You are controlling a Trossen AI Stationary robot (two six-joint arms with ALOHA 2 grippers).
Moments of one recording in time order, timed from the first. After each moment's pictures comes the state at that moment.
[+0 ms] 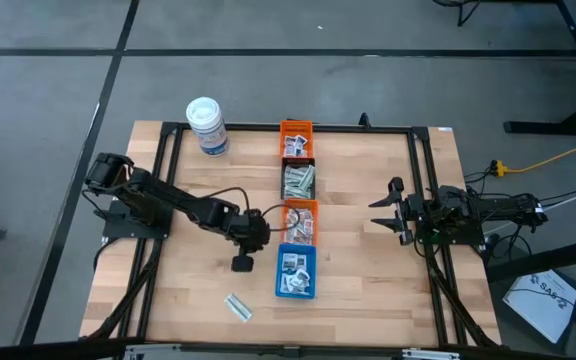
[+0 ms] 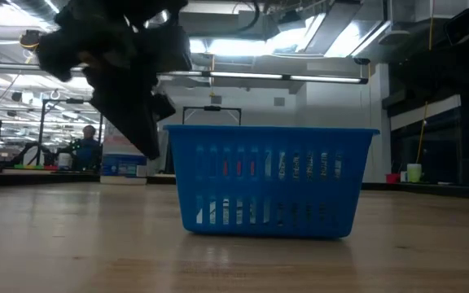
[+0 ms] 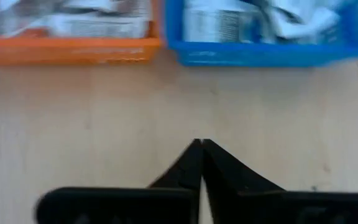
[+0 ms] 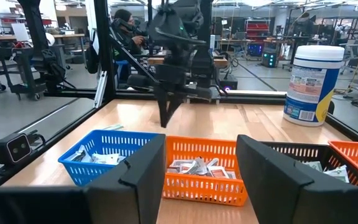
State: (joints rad) left arm -0.21 1.58 0.88 -0.31 0.03 -0.19; right arm 0.07 0.01 0.01 0.02 -0.01 -0.03
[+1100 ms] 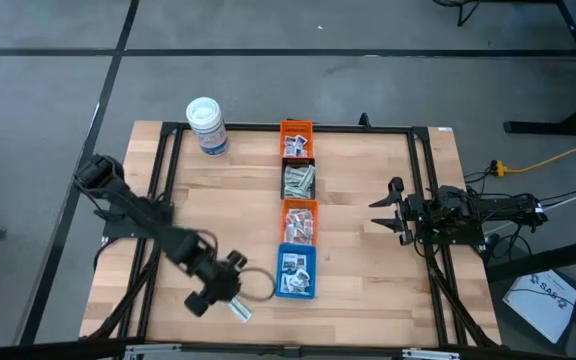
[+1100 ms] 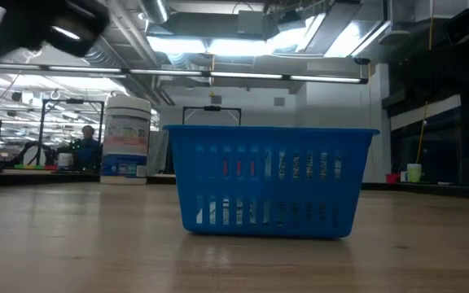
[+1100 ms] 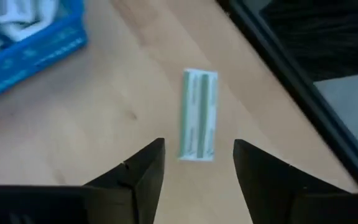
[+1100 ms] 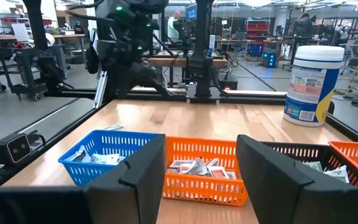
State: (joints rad) left arm -0.60 1.51 1.00 -0.56 0.08 -0.02; right arm 0.07 0.01 0.01 0.02 -0.01 -0.03
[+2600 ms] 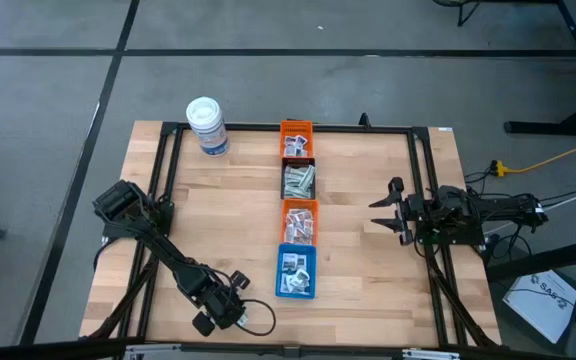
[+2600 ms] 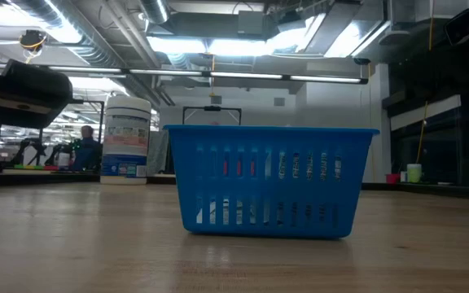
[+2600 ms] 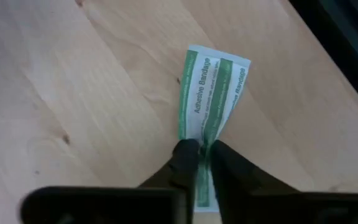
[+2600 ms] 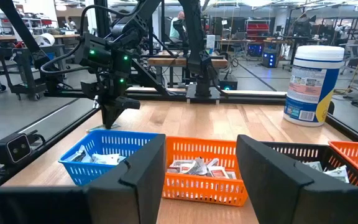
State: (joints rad) left arm -0.73 1.86 1.01 -0.36 -0.07 -0.11; right arm 0.07 0.01 0.01 0.02 -0.01 -0.03
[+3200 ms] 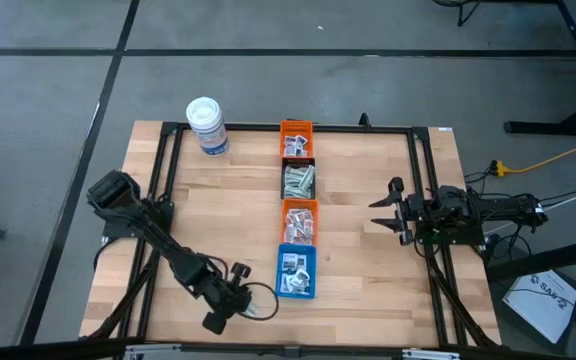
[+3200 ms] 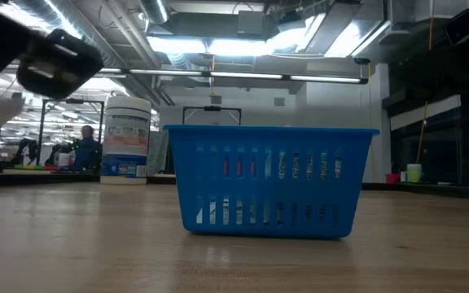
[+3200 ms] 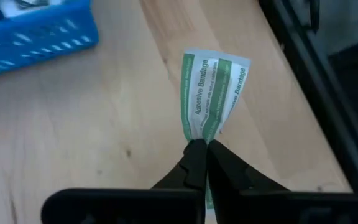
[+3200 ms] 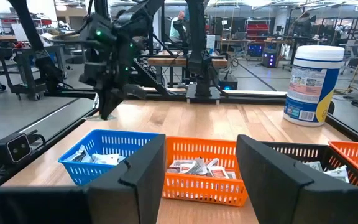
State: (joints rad) left arm -0.70 1.72 1.00 -0.30 -0.12 -0.32; right arm 0.07 0.01 0.01 0.02 -0.01 -0.03
